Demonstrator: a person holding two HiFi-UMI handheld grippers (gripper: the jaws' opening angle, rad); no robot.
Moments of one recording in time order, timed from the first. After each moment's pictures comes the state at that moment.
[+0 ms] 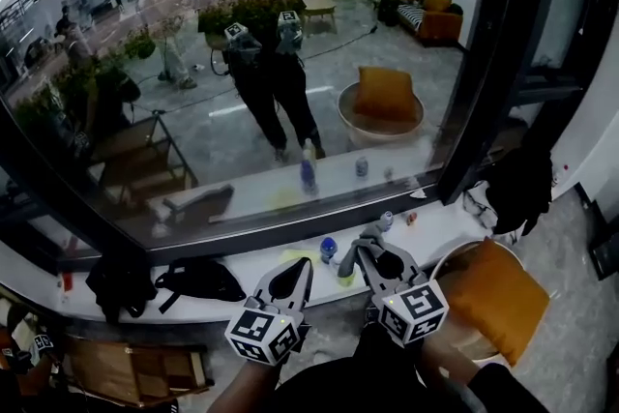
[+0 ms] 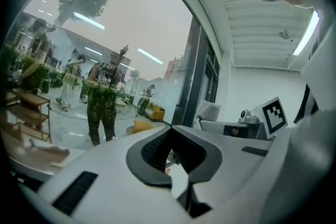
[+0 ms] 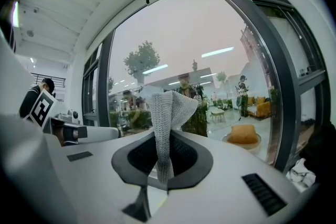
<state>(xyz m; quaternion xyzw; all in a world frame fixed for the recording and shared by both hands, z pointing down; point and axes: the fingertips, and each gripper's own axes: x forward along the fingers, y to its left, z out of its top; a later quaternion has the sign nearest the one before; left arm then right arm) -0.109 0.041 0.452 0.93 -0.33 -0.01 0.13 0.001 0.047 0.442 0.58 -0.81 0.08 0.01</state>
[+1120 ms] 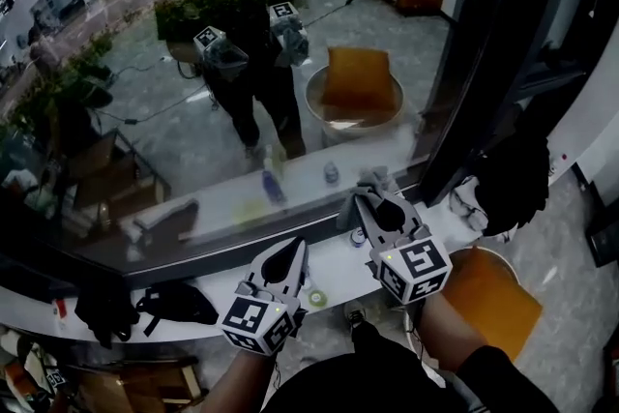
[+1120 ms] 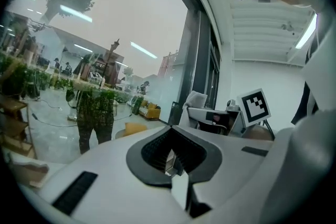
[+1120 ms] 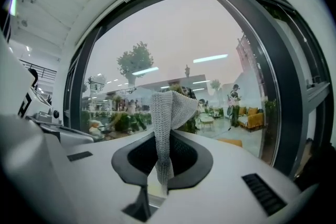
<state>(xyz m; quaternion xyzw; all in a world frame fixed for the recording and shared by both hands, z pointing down) 0.084 -0.100 0.436 0.94 -0.31 0.01 0.11 0.211 -0.130 0.408 0.61 -0.79 0.04 0.02</state>
